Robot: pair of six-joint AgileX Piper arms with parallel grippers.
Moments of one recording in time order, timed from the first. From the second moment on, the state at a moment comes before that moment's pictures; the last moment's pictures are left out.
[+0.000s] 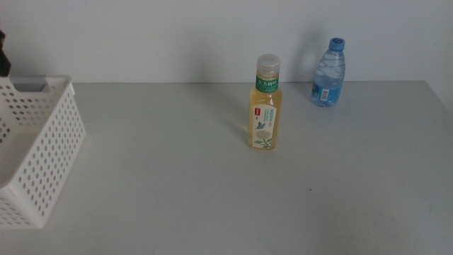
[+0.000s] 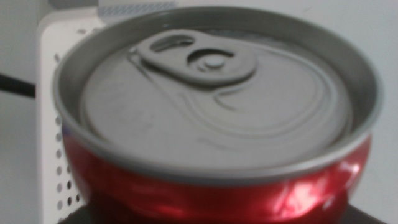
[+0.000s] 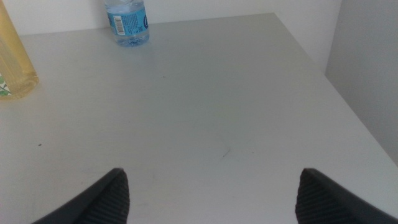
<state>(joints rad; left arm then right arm) 0.24 1.56 -1.63 -0.15 1.19 0.34 -0.09 -0.01 0.03 0.01 0.35 0.06</state>
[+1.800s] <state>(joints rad) 0.24 1.99 -1.68 0.08 1.20 0.35 -0.09 -0.01 0.03 0.01 0.35 0.06</state>
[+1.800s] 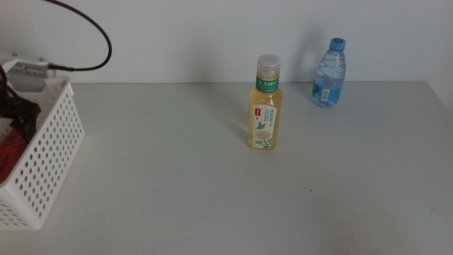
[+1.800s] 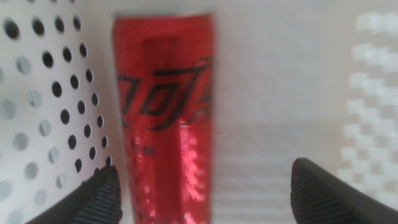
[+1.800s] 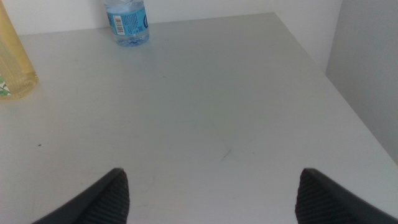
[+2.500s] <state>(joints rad) -0.06 1.37 -1.61 0.08 1.19 0.18 -0.09 -0.01 0.03 0.01 0.35 0.06</state>
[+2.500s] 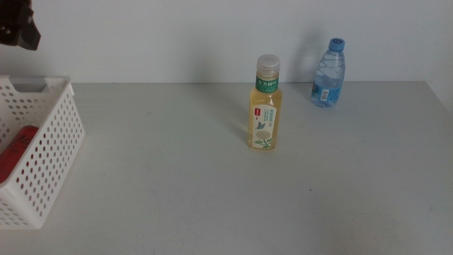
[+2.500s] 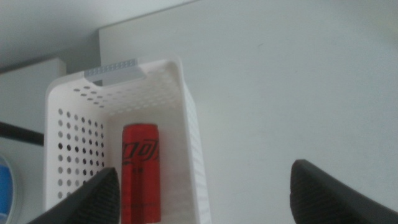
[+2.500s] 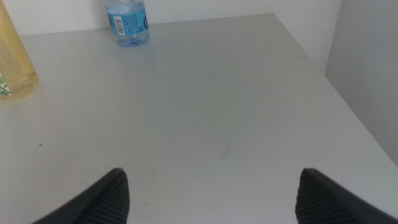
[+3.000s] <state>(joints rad) -0.39 0.64 -0.84 0.07 0.69 -0.02 -0.09 -0.01 0.03 0.01 0.35 0.06</state>
